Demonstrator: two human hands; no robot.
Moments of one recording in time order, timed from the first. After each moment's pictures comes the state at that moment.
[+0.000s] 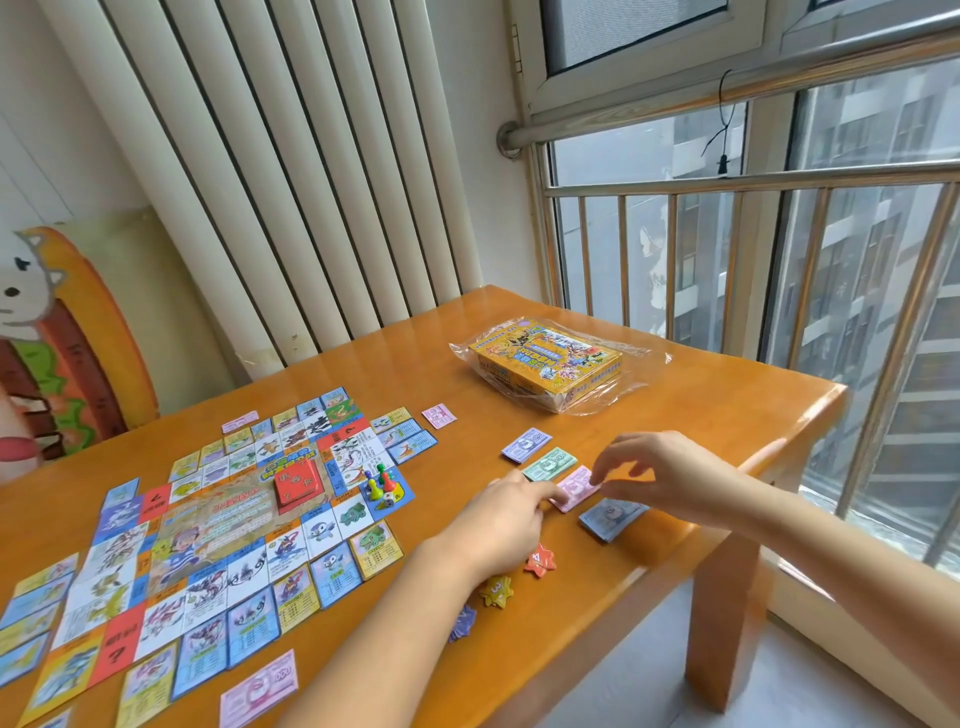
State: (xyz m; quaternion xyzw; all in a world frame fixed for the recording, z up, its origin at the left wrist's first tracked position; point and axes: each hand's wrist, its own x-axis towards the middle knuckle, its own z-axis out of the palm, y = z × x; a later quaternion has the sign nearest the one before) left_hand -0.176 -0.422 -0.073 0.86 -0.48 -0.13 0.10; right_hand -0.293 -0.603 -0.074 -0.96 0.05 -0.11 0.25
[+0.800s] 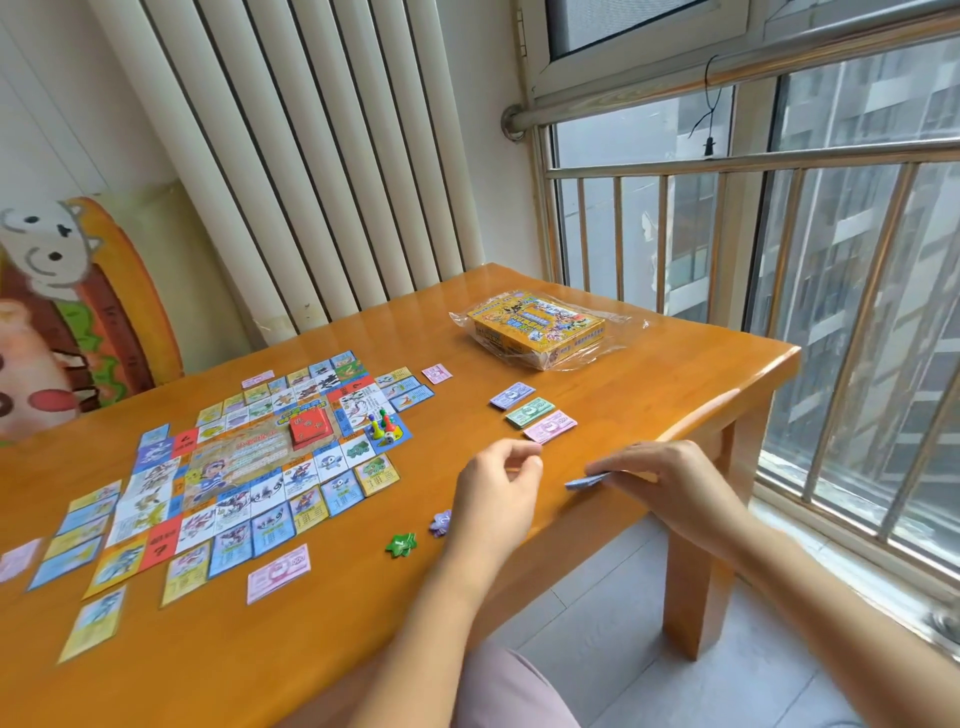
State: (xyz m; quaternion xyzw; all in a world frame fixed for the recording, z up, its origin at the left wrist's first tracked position) left_hand -0.274 -0.389 -0.074 0.83 -0.28 -0.07 0.48; right_hand -0.363 -0.570 -0.126 -0.90 -0.01 -0.33 0.28
